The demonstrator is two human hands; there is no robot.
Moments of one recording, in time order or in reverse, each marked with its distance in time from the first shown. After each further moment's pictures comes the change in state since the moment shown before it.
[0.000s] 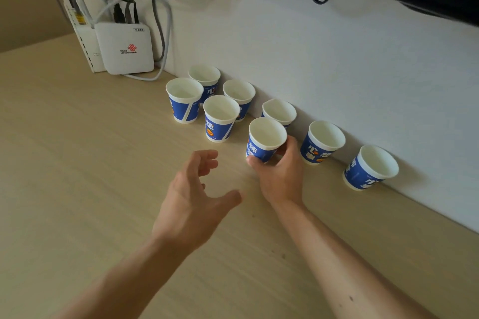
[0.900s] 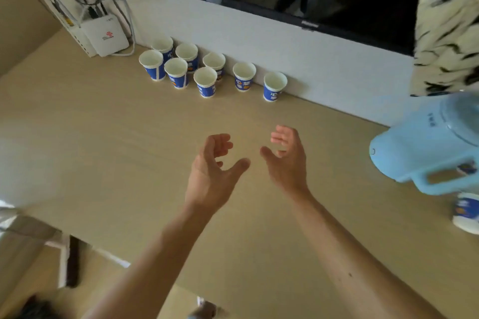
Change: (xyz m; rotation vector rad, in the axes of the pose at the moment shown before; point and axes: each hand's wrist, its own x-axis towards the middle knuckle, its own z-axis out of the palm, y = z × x) left_hand -0.226 0.180 0.025 0.009 -0.151 -0.125; right_hand -0.181 -0.078 -0.253 0.045 -0.050 0.257
